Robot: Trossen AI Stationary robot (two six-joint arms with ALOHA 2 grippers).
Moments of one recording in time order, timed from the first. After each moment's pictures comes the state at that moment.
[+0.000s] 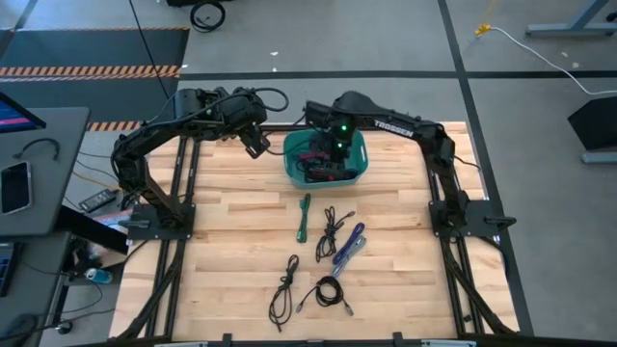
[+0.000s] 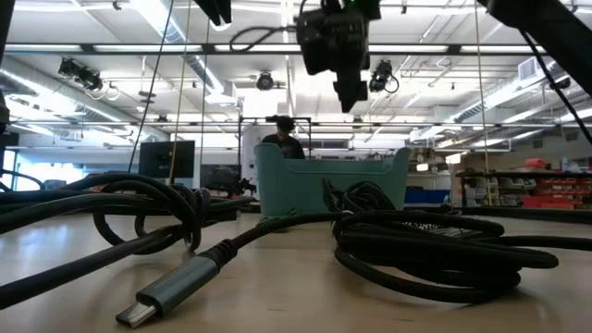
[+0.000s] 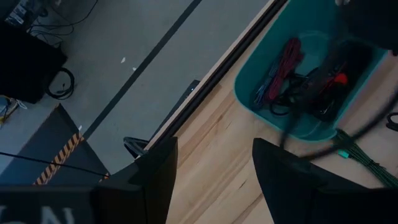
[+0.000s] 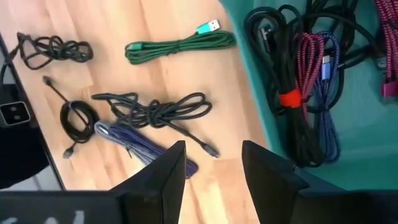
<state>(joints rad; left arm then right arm) 0.24 1.65 2.16 -1.57 -0.57 -0.28 -0.37 2.07 2.15 -1.57 -0.36 -0.07</state>
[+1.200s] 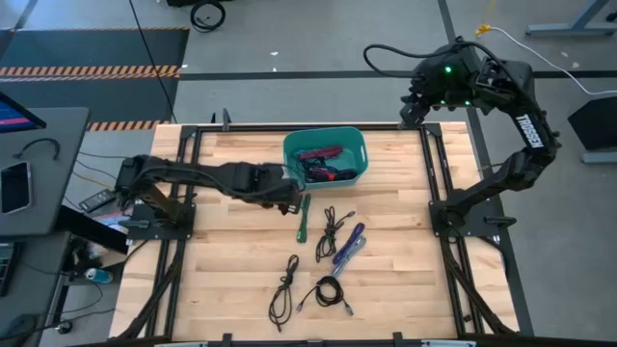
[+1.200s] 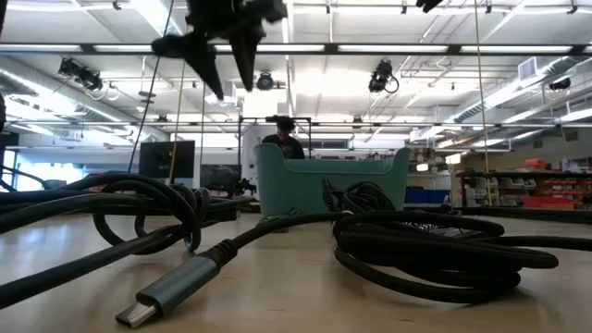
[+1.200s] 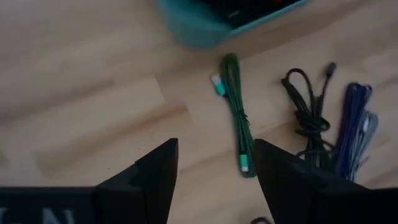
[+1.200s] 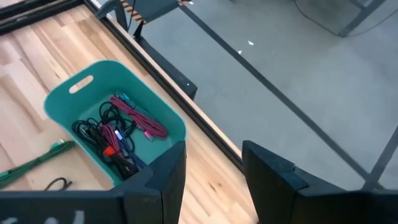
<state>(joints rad) -0.07 1.65 1.49 -1.09 -0.31 -1.27 -0.50 1.40 2.15 -1.54 0.29 0.08</state>
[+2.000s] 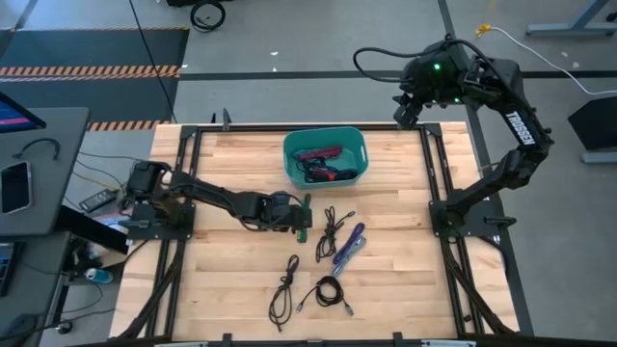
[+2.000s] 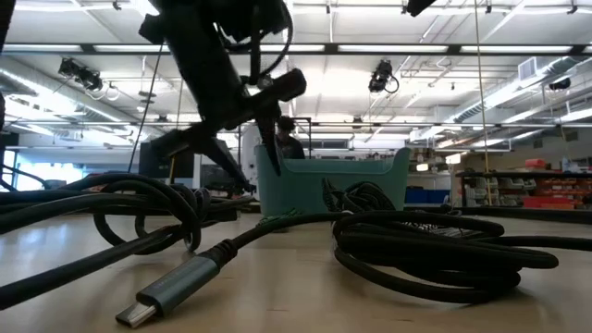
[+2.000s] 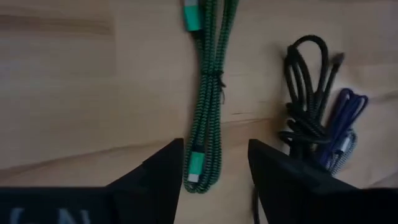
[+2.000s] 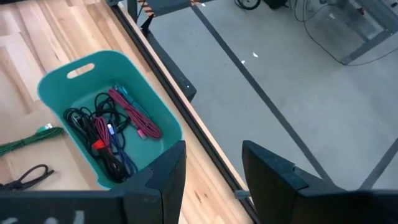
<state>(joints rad) -0.13 1.75 1.07 -0.35 -0.22 -1.62 -0.51 1.44 2.15 -1.49 0.26 -0.10</state>
